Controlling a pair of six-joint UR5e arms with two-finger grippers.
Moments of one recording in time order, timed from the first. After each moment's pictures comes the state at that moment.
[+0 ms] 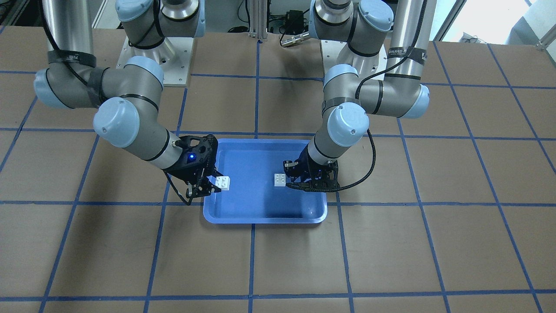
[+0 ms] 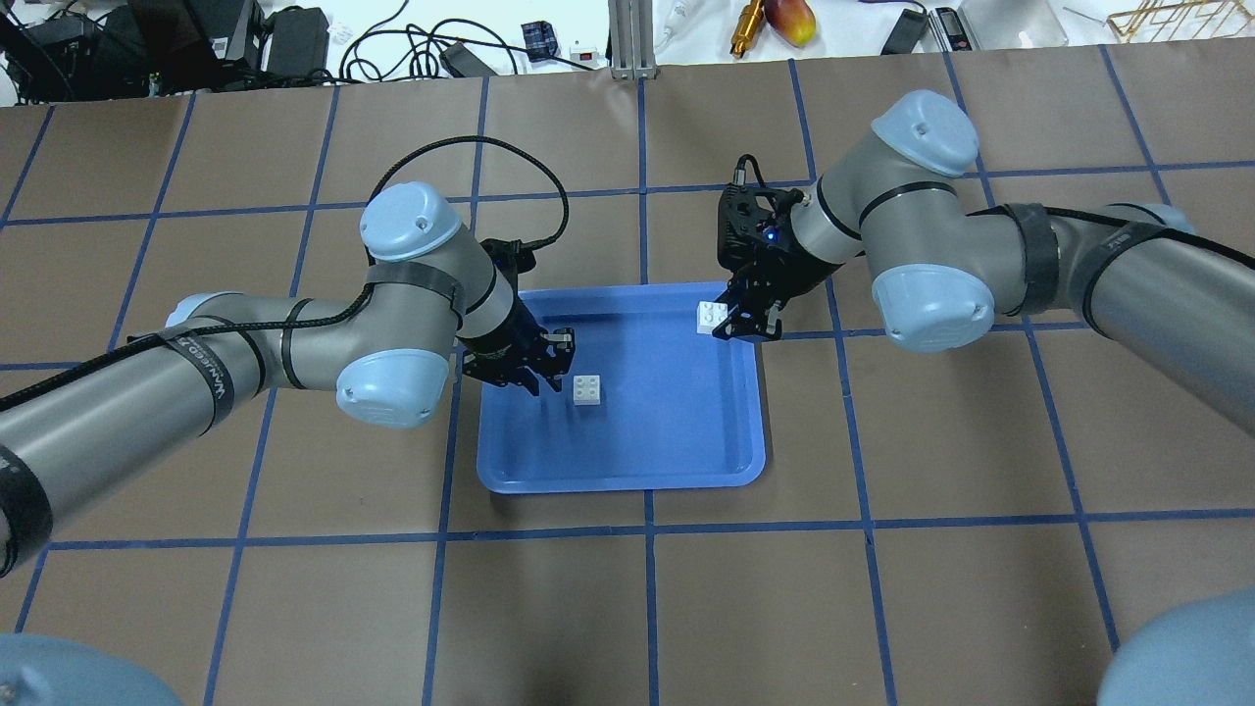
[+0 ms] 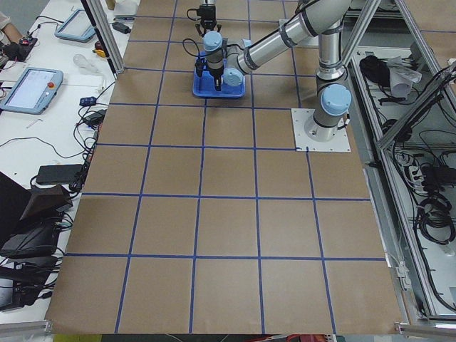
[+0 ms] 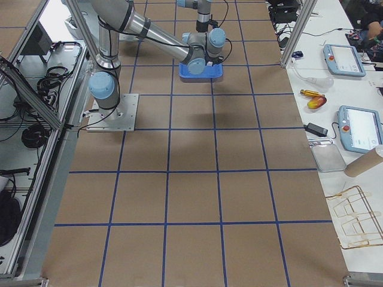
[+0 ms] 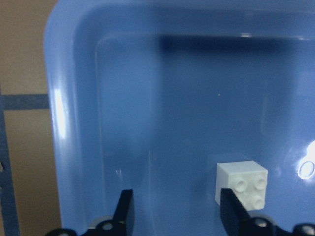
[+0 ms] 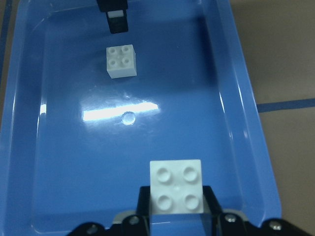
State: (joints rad) left arm -1.70 -1.92 -1.99 -0.87 1.35 -0.21; right arm 1.63 -1.25 1.90 -2.22 -1.11 -1.41
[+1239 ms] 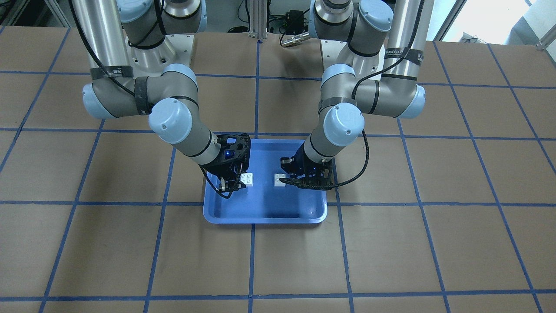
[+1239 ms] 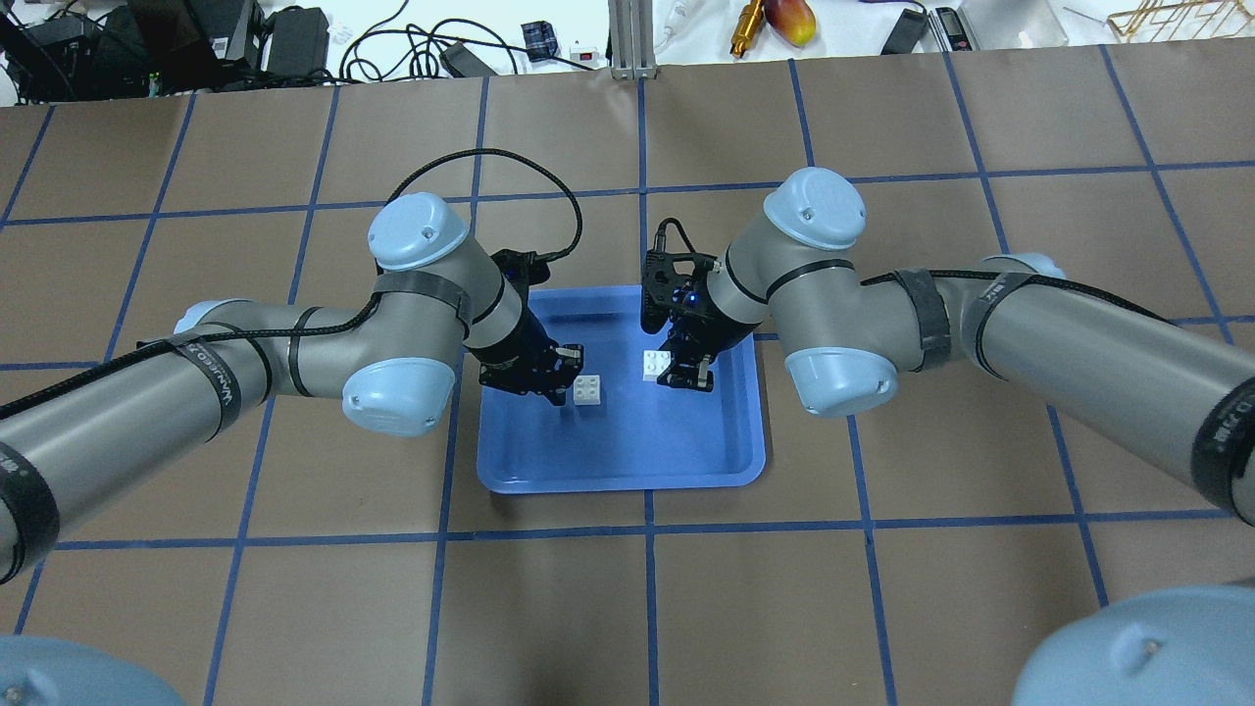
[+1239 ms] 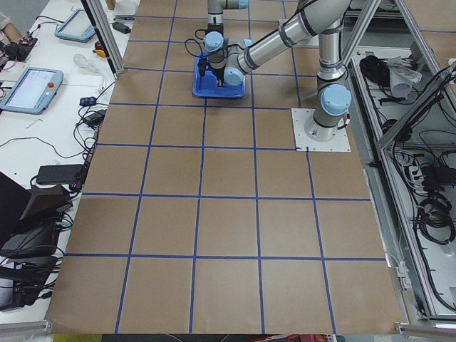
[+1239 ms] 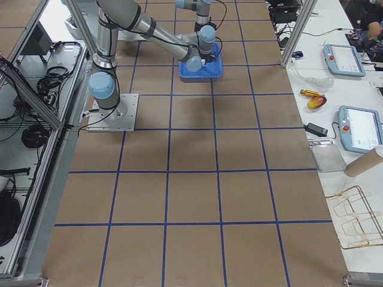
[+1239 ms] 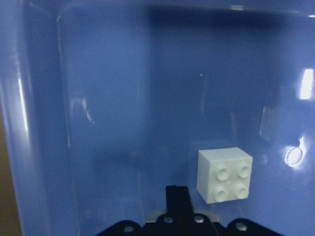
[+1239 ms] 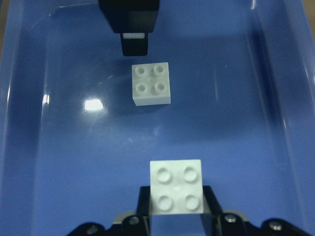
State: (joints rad) left arm -1.70 -1.92 -2.00 -0.87 1.29 -0.13; right arm 1.78 -1.18 1.96 -2.41 -1.16 -1.29
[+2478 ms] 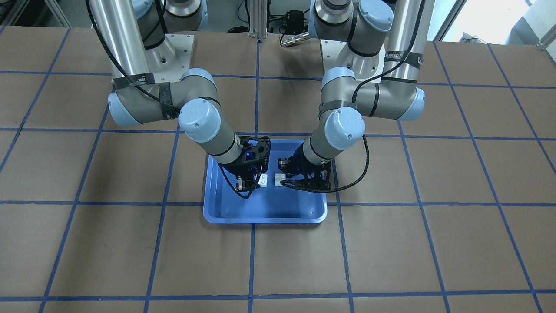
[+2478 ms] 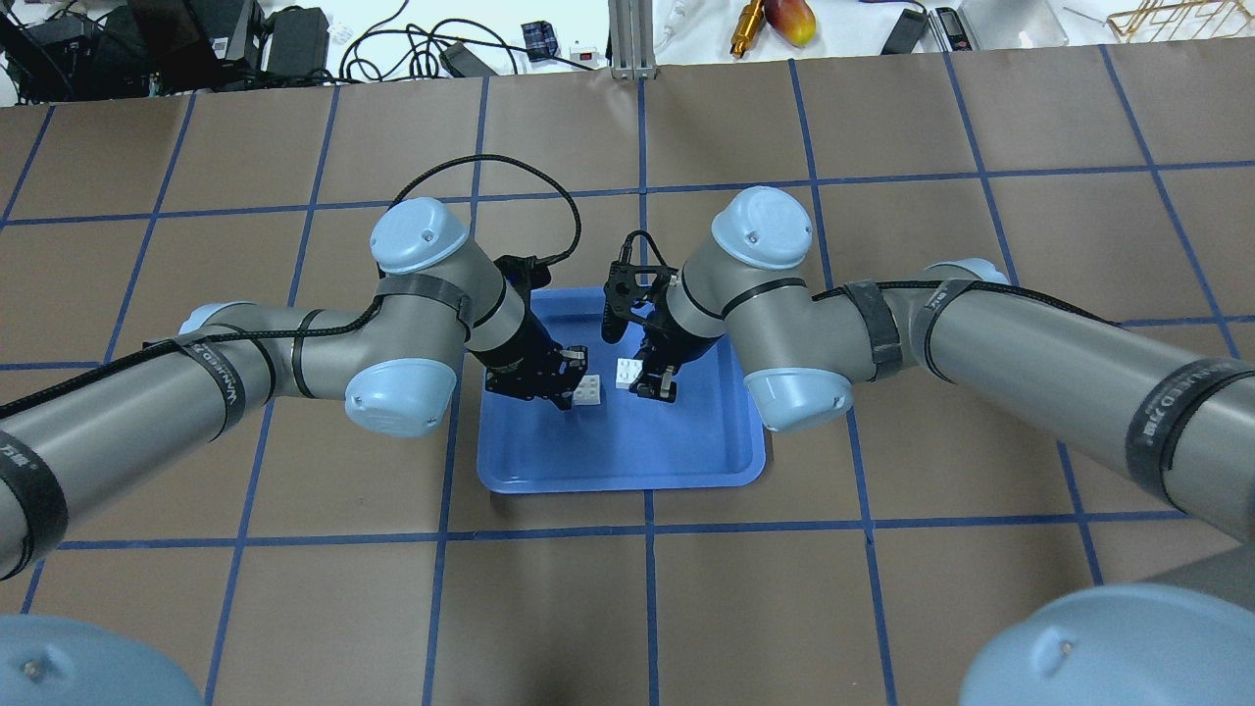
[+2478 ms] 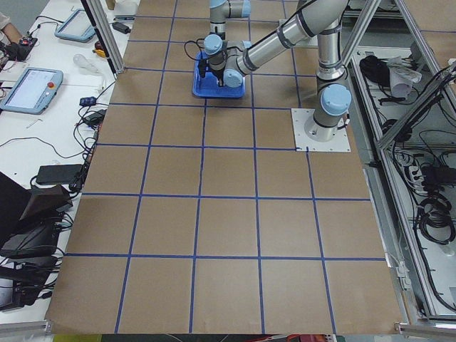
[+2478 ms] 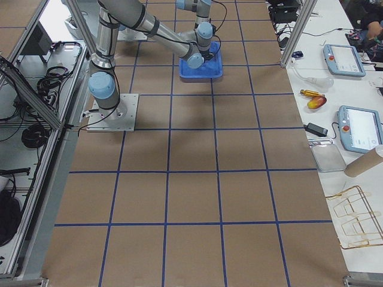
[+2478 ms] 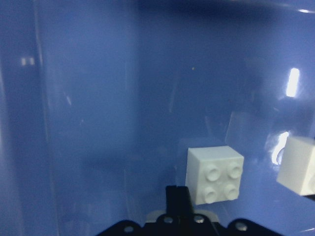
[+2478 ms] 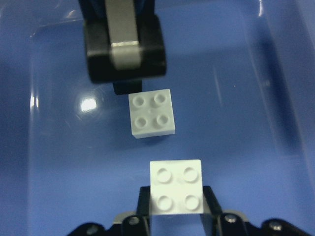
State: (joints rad) left arm -1.70 -1.94 -2.00 -0.87 1.28 -0.17; right arm 1.85 -1.12 1.93 -2.49 -1.21 -1.15
